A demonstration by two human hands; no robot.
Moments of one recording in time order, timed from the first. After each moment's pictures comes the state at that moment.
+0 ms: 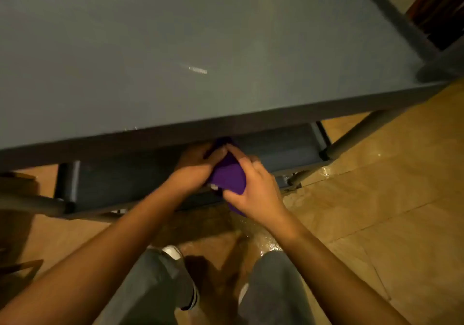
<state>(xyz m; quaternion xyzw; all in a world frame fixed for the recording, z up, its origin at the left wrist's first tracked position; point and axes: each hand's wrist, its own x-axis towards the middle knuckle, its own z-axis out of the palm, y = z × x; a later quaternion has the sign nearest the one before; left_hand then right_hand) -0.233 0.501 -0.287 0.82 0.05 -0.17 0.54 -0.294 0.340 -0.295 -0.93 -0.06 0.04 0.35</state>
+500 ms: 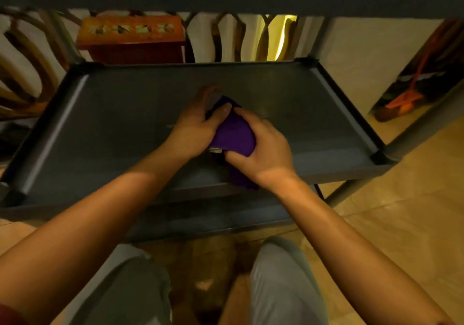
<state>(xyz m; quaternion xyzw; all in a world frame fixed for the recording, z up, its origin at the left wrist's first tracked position) -0.162 0.540 -0.407 0.85 -0.11 0.06 0.52 -0.212 0.368 -0.420 -0.92 -0.13 -0.13 0.34</state>
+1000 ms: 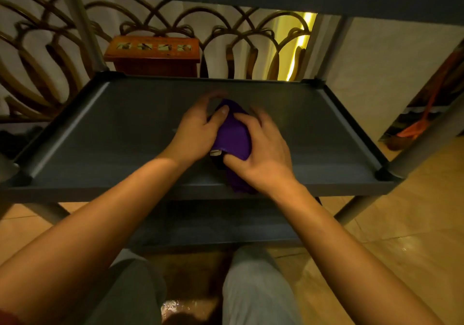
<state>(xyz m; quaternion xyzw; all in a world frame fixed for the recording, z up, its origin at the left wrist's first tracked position) -0.190 0.530 -0.404 0.82 -0.10 0.15 0.54 -0.219 0.362 -0.420 -0.92 -0.20 -0.18 0.29</state>
